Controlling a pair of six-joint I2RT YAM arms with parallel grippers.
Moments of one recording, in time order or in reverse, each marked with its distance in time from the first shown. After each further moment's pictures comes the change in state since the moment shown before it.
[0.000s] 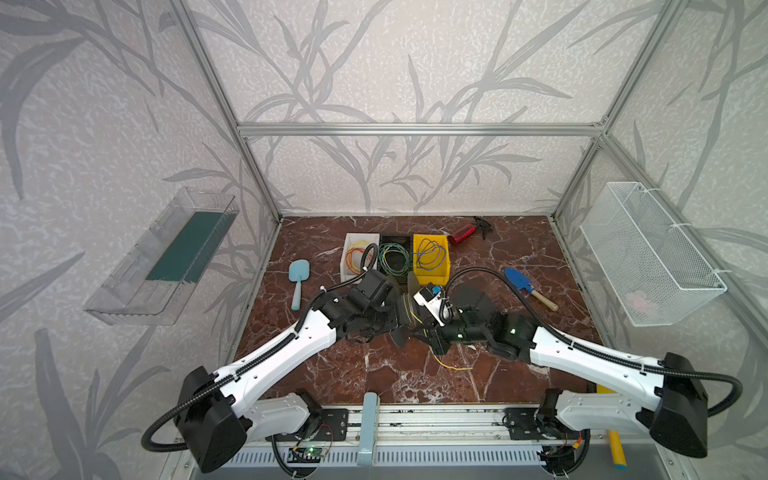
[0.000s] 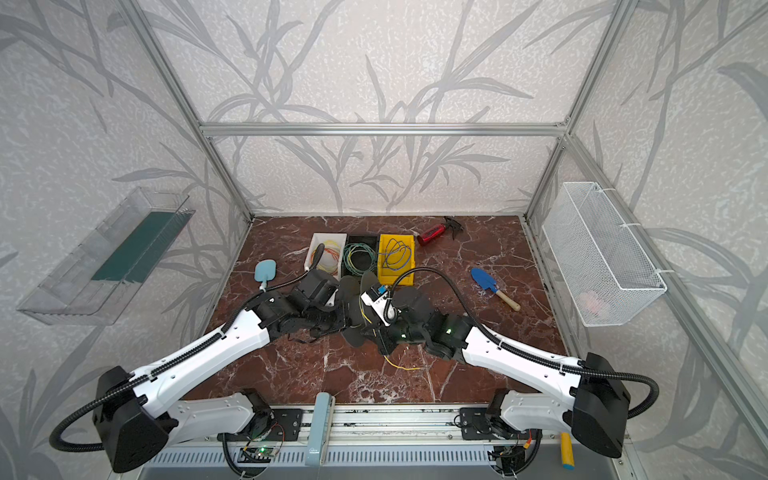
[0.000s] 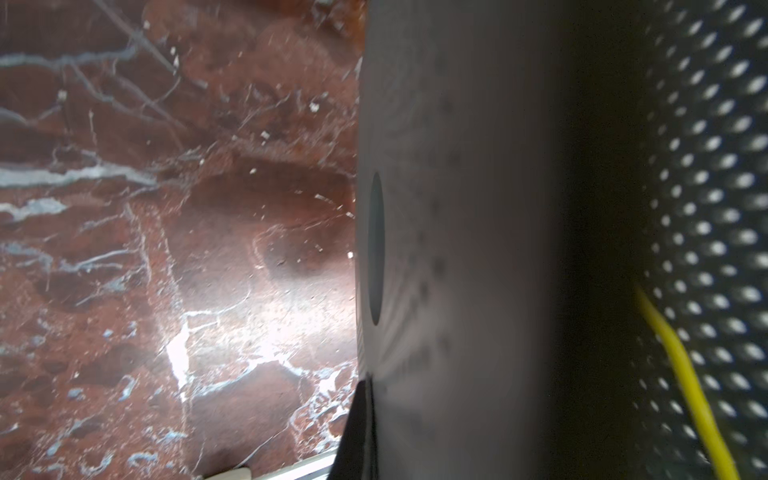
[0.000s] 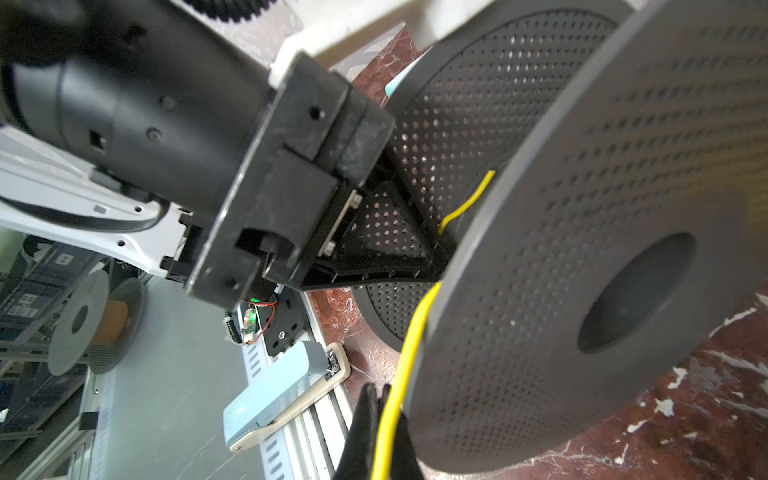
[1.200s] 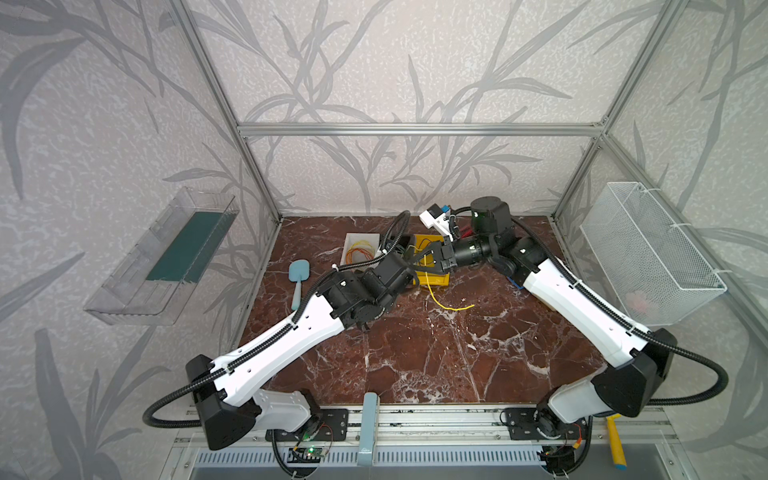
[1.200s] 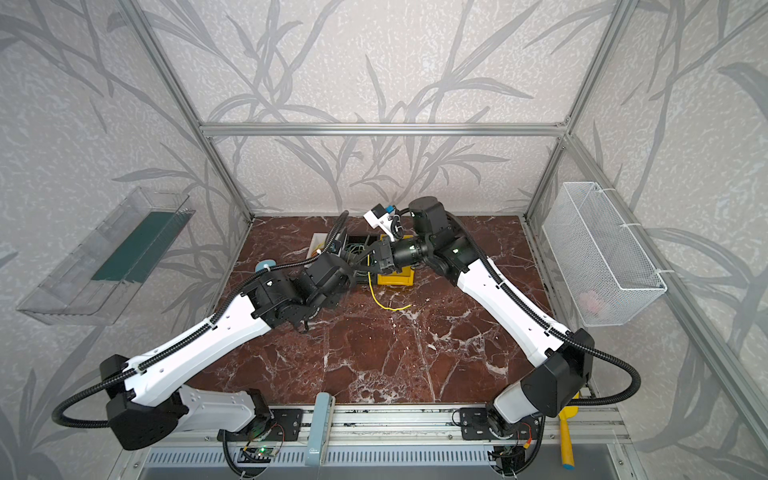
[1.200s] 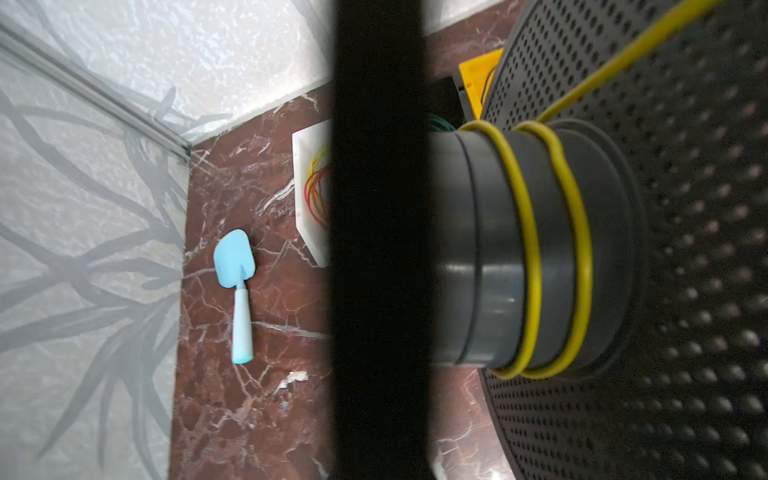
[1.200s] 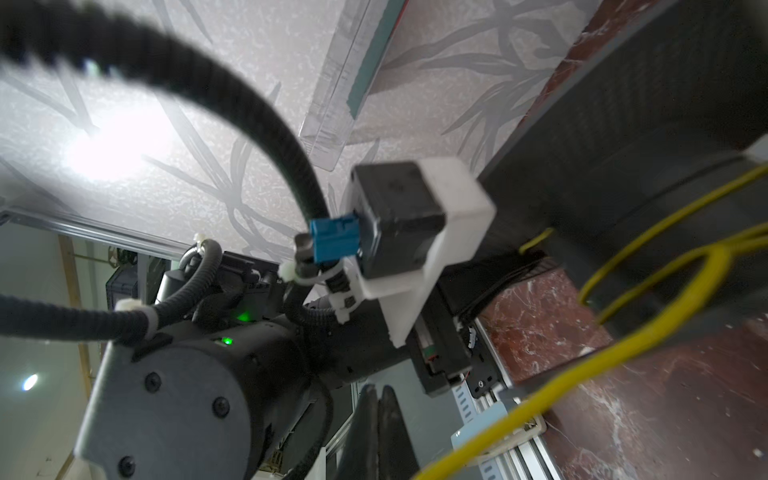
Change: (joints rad) left arm -0.154 0.116 0.420 -0.281 -0.732 0.460; right arm -0.333 0.279 0.683 -0.151 -0.702 0.430
